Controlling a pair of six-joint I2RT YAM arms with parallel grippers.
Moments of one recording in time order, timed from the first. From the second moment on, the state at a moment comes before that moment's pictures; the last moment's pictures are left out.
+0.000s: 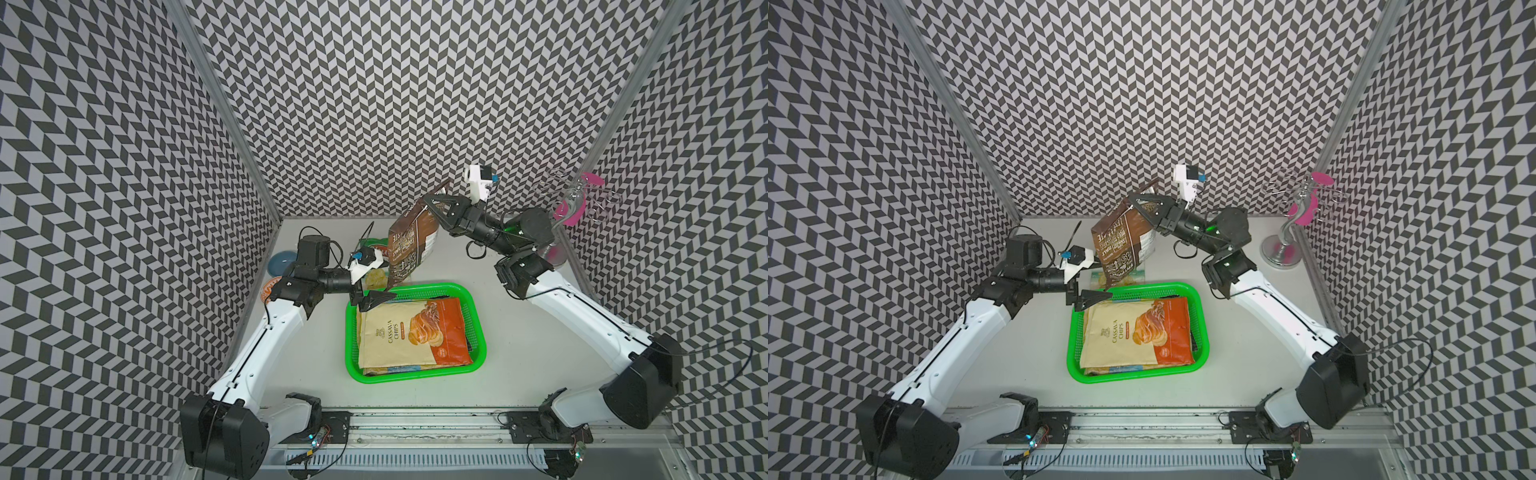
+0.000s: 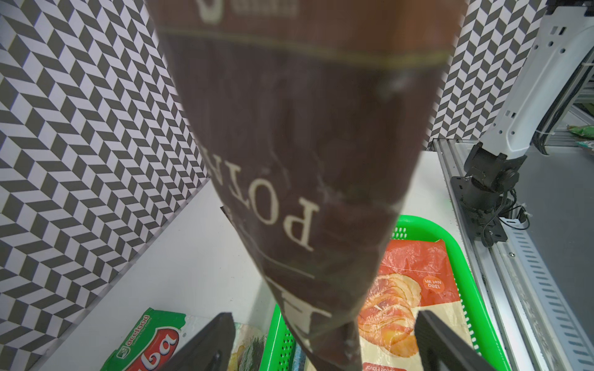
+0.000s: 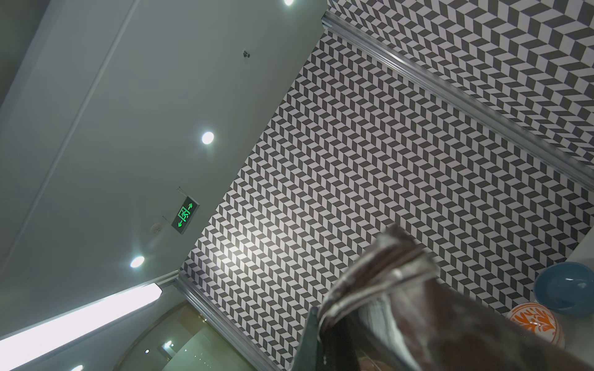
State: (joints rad) left arm -0.22 1.19 1.05 -0.47 1.04 0.65; right arm 0.57 1.46 1.32 0.68 -0.63 1.37
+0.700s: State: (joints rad) left arm -0.26 1.24 1.05 -0.40 1.01 0.56; right arm 0.59 1.46 1.32 0.77 -0.59 1.44
